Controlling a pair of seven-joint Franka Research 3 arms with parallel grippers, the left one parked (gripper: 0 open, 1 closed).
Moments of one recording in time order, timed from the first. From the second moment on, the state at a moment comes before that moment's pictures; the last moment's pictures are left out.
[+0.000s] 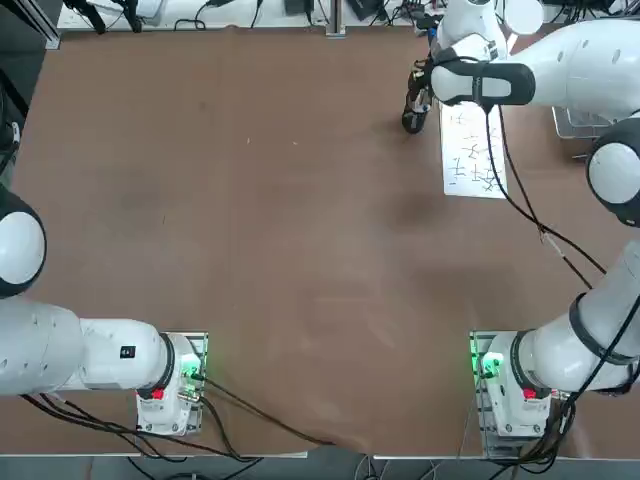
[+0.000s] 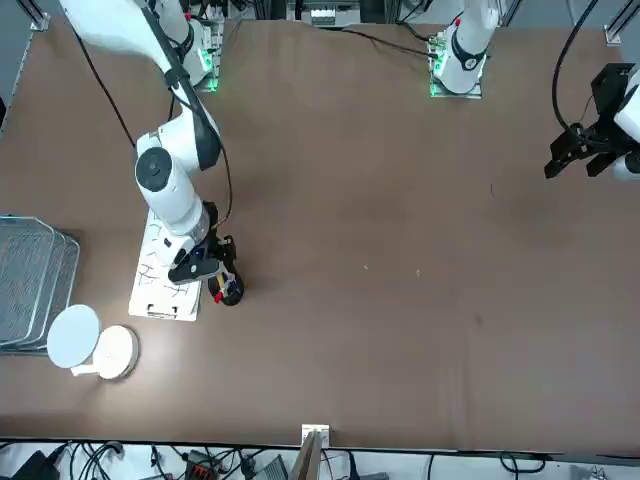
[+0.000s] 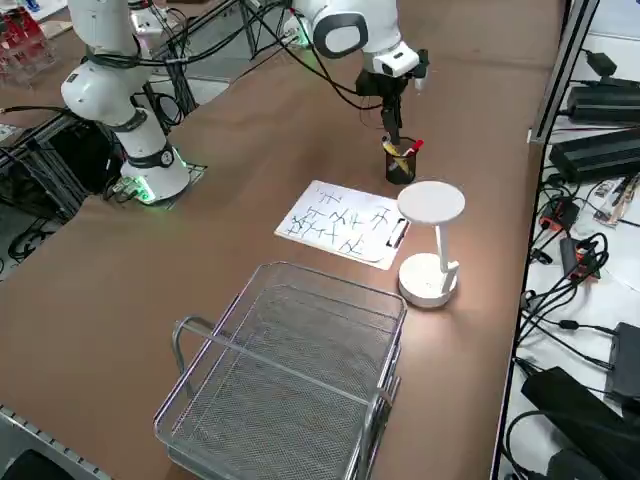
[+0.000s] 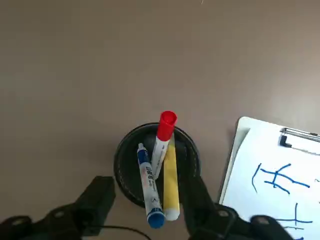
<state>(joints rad) 0.10 0.43 0.27 -1.86 -0.20 2.47 0.30</state>
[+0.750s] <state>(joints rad) 0.08 0.29 0.18 -1.73 -0.14 2.26 0.30</state>
